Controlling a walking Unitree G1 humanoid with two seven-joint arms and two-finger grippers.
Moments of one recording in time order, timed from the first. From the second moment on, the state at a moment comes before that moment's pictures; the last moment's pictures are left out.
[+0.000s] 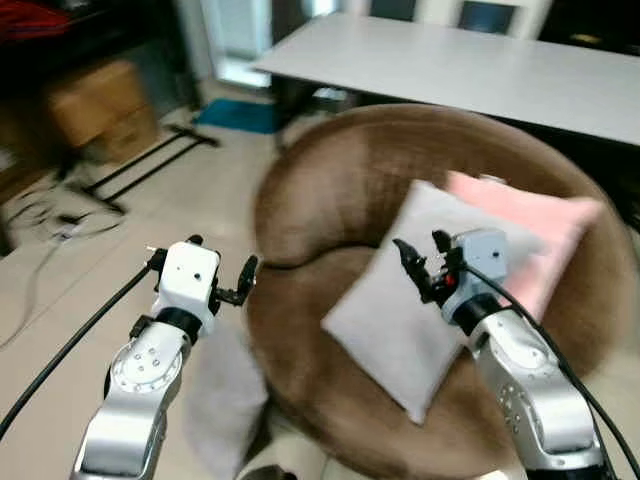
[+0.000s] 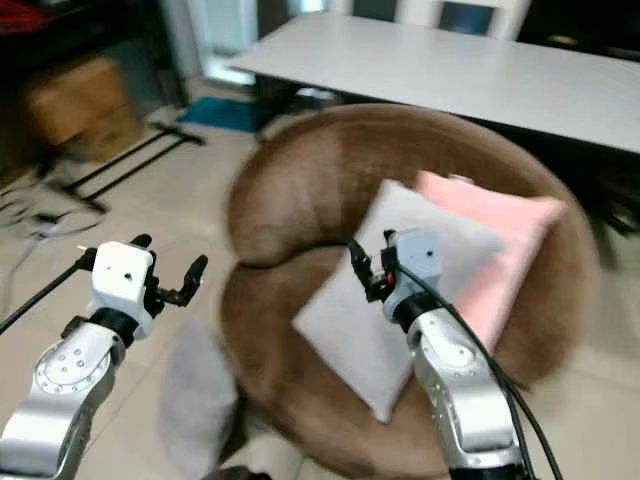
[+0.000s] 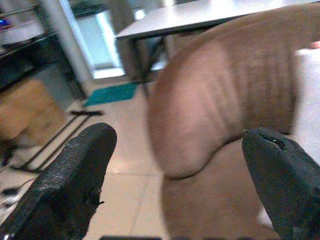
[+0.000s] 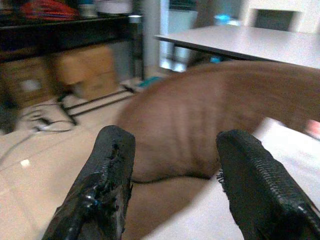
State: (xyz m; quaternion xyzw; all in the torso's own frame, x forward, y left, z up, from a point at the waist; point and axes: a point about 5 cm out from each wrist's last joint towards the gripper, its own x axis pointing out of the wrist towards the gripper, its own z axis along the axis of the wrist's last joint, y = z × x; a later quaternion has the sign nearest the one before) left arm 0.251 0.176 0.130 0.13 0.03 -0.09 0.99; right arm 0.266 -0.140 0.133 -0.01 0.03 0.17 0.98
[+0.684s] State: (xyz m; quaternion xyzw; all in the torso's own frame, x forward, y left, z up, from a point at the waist) left arm 0.249 0.171 0.129 0.12 0.03 -0.10 0.99; right arm 0.267 -0.152 0.129 0.01 0.05 0.13 0.99
